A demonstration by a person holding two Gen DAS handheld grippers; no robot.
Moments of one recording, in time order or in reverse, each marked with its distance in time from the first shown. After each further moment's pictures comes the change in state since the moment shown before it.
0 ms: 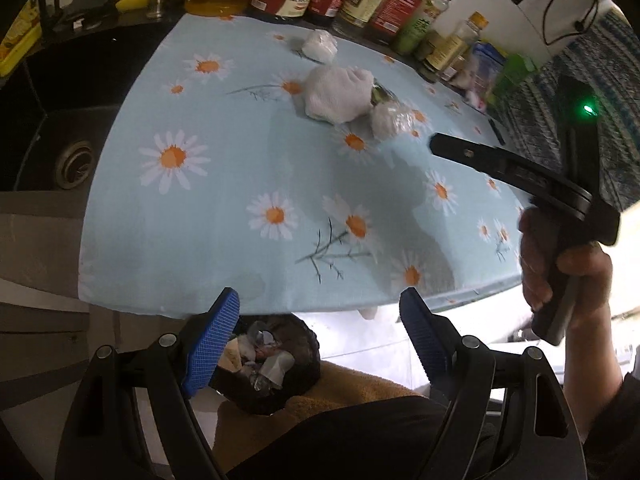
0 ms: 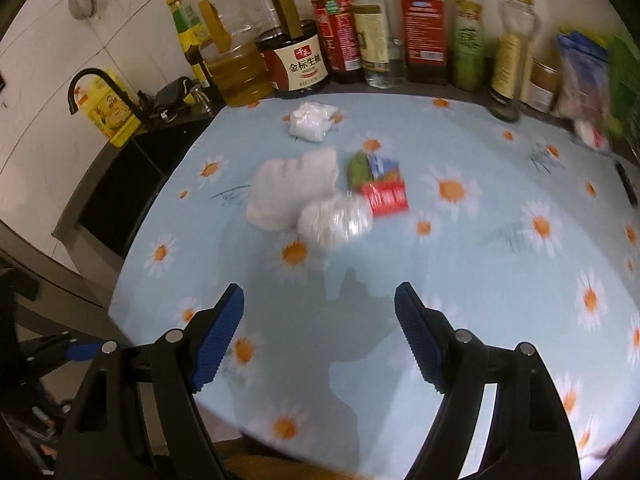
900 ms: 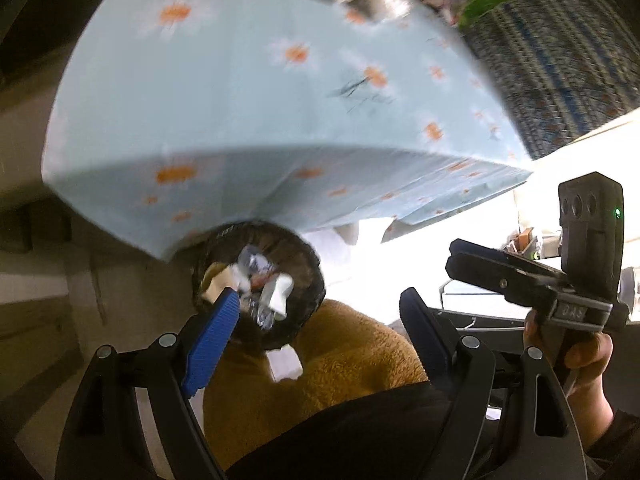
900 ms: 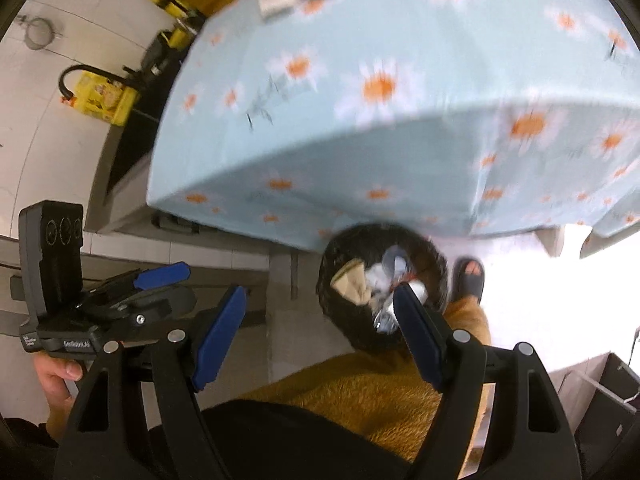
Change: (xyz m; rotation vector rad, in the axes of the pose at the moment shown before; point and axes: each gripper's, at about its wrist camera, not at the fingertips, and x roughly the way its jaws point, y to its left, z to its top) left arm 0.023 0.053 -0.075 0.144 0.212 -0.166; right arm -0.026 0.073 -0.195 0.383 0.152 0.103
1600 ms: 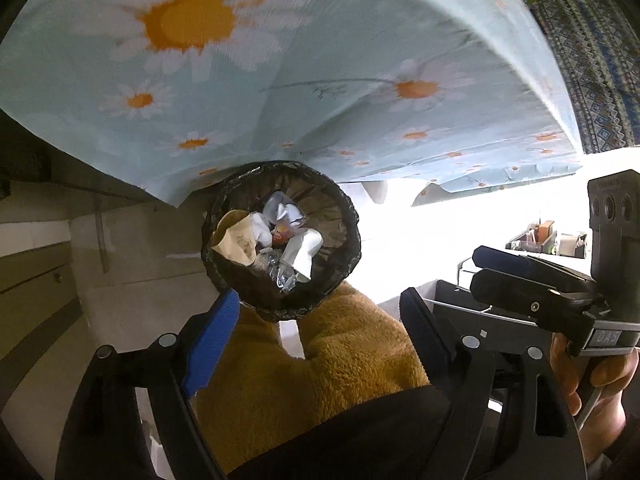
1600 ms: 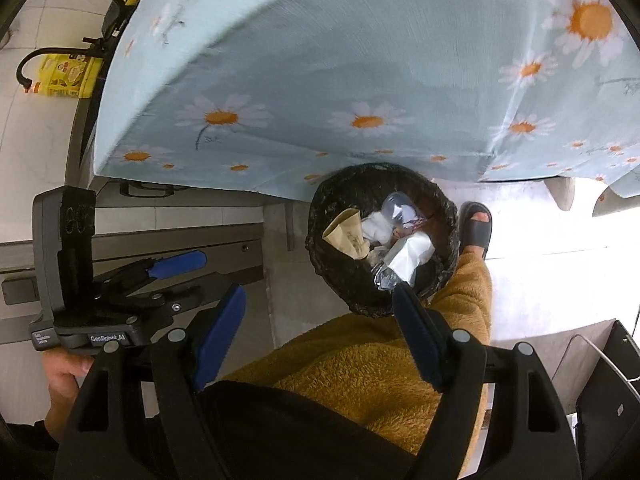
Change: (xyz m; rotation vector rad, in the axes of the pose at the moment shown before) left arm 0.082 0.046 -0.019 -0.125 0.193 0.063; right arm 0.078 -0.023 -0.012 0.071 0.253 0.014
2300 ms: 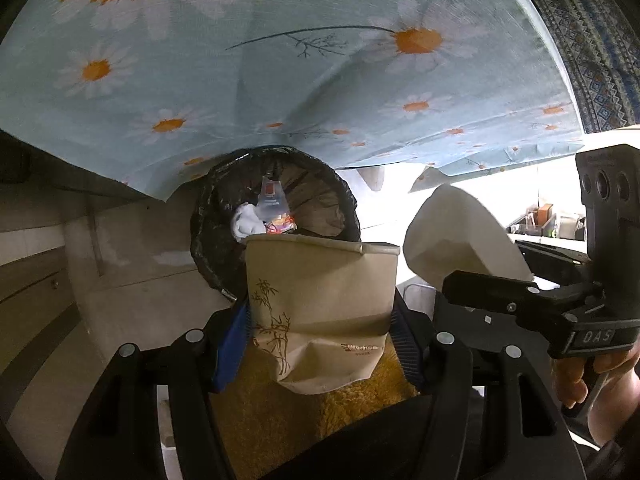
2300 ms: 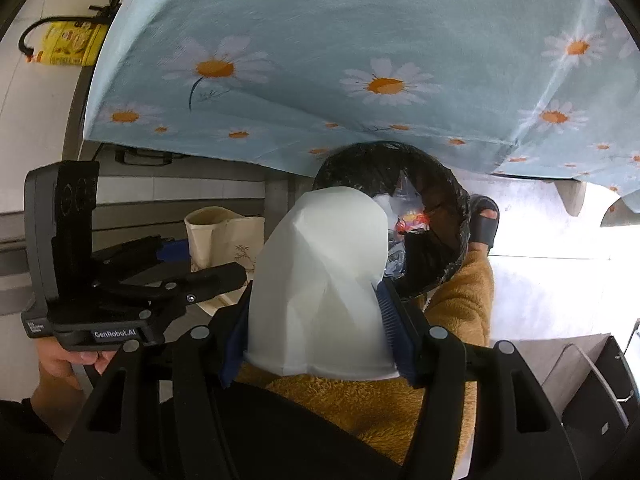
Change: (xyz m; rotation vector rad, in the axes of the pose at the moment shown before) left arm 0.031 0.002 0.001 0.035 0.048 -0.004; right arm 0.043 -0.006 0.002 -0.039 0.093 0.014
